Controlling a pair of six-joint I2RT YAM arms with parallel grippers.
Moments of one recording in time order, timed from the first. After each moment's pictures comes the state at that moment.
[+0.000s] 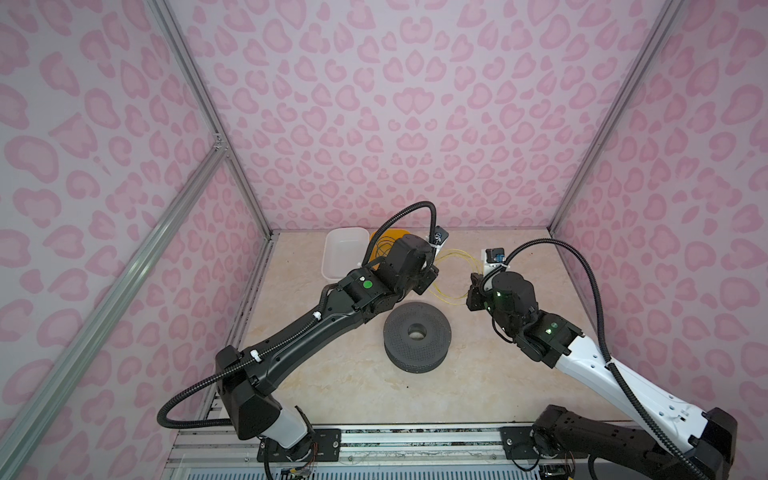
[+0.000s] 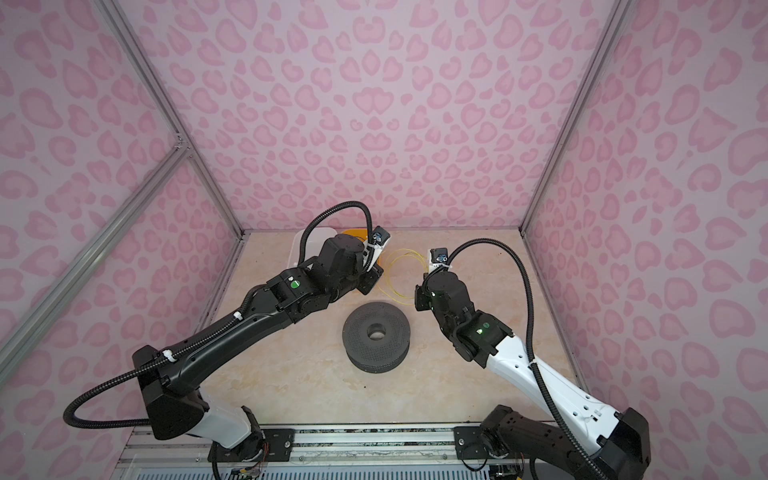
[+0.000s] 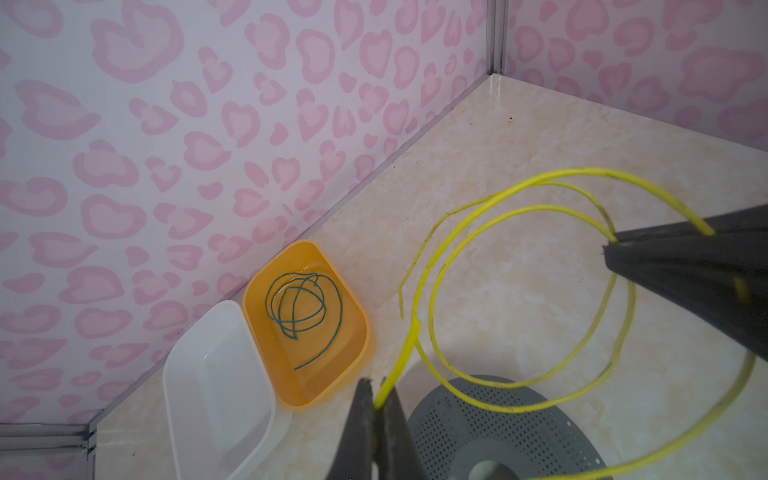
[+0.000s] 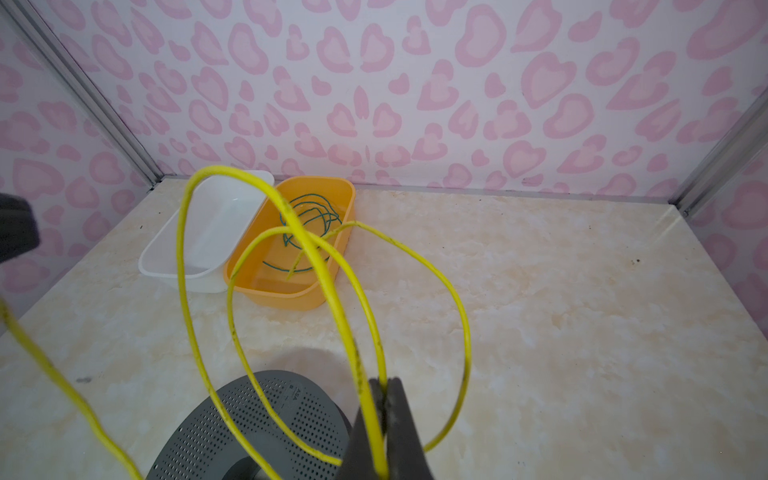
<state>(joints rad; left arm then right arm) -0.88 1.54 1.58 -0.56 -0.35 0.13 0.69 1.07 0.93 -0.30 0.43 0.31</state>
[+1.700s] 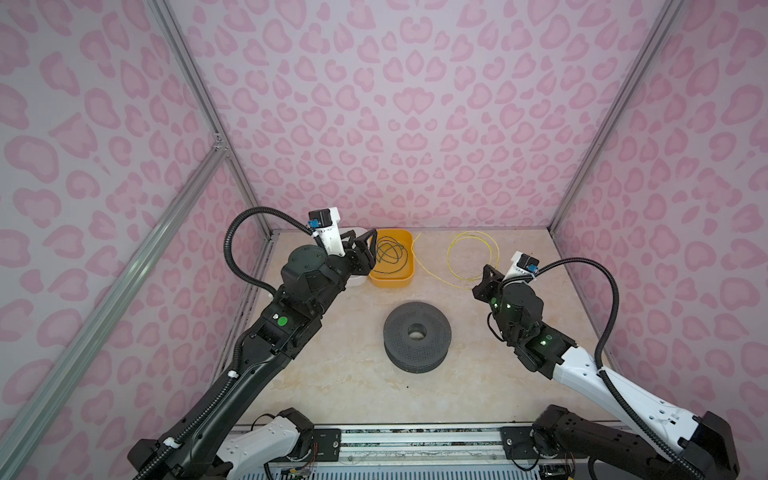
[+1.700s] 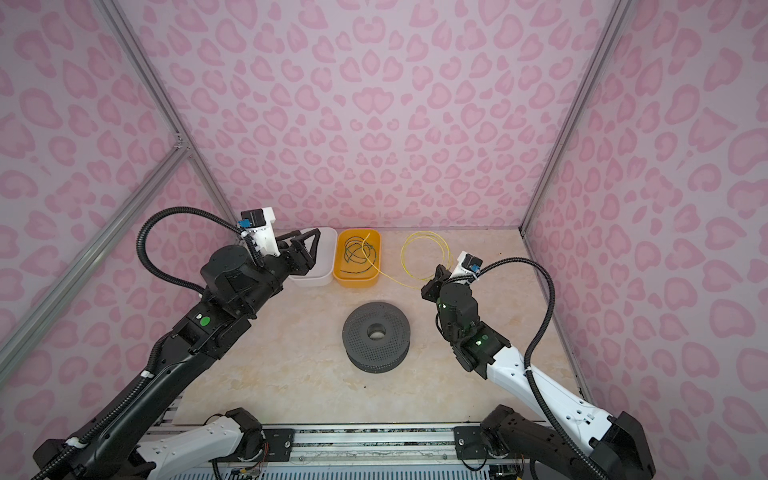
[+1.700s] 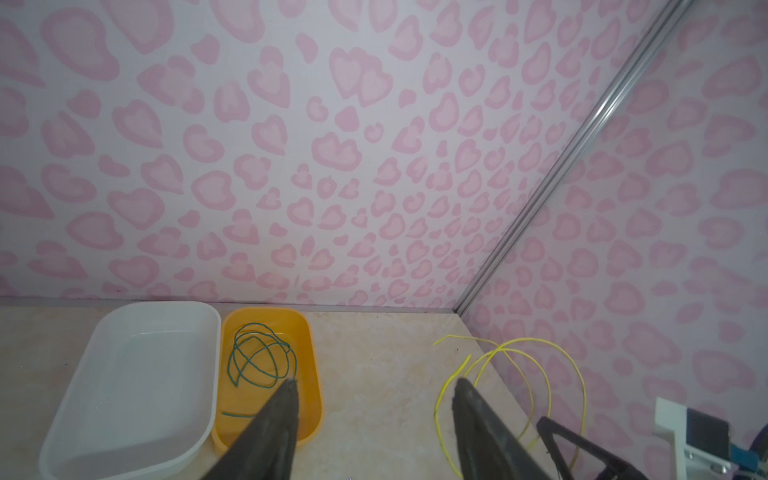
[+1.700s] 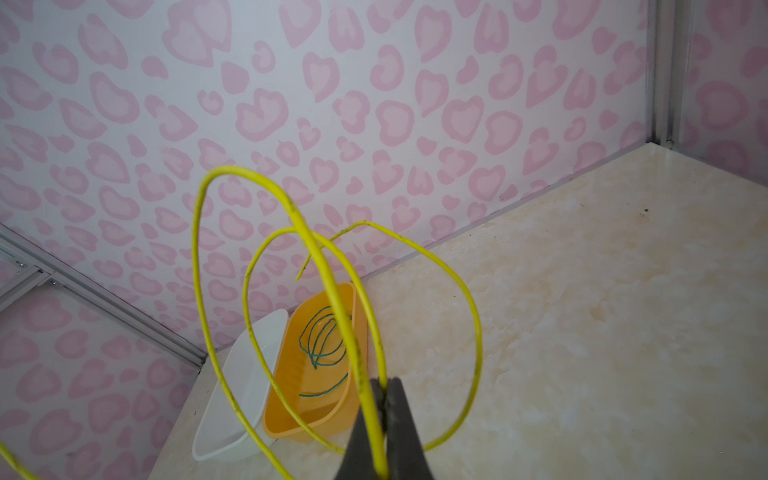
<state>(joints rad) -0.61 1.09 1.28 -0.27 -0.13 -0.34 0.64 1.02 0.75 0.06 0.55 0.62</state>
